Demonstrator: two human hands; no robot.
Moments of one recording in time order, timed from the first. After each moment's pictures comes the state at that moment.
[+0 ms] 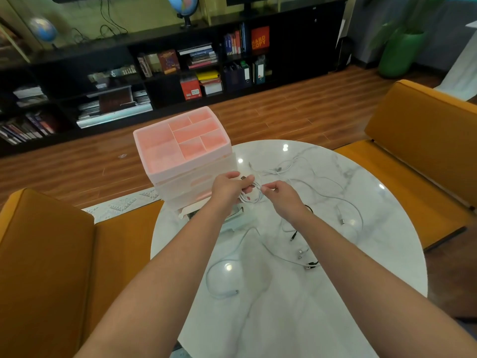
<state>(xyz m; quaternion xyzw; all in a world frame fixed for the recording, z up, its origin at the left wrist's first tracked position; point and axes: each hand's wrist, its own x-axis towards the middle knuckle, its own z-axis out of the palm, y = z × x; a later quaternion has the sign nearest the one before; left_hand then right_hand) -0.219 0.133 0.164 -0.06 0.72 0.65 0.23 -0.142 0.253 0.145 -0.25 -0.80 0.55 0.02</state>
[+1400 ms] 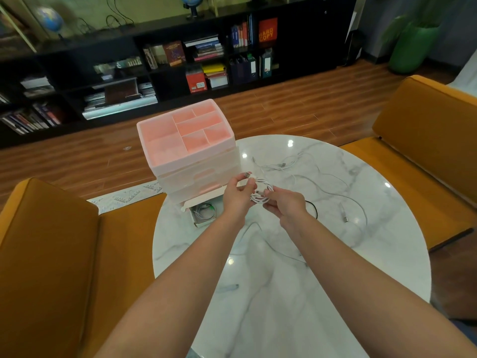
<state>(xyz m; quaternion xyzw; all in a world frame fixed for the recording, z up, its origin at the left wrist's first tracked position) -0.197 0.143 0.120 -0.05 0.70 0.69 0.17 -0.141 0.237 0.130 -0.40 -0.46 0.79 0.06</state>
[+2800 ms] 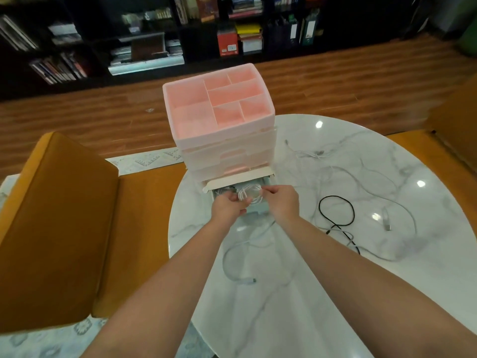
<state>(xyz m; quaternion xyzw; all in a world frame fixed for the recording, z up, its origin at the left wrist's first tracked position) -0.230 0.053 0.041 -0.14 0.75 0.62 0.20 -0.201 0.186 0.053 -0.29 -0.80 0.53 0.01</state>
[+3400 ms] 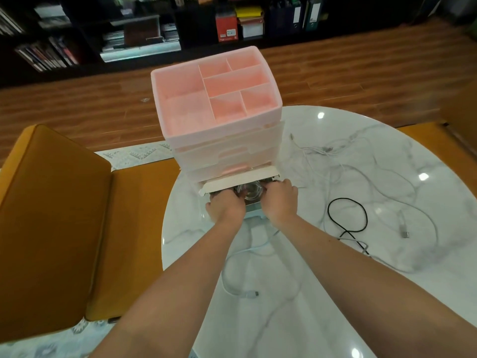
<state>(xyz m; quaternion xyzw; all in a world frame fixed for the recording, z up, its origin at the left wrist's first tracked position) -0.267 0.071 0.013 -0.12 0.97 0.19 0.13 -0.238 0.181 0.028 -0.19 -0.96 0.19 -0.03</state>
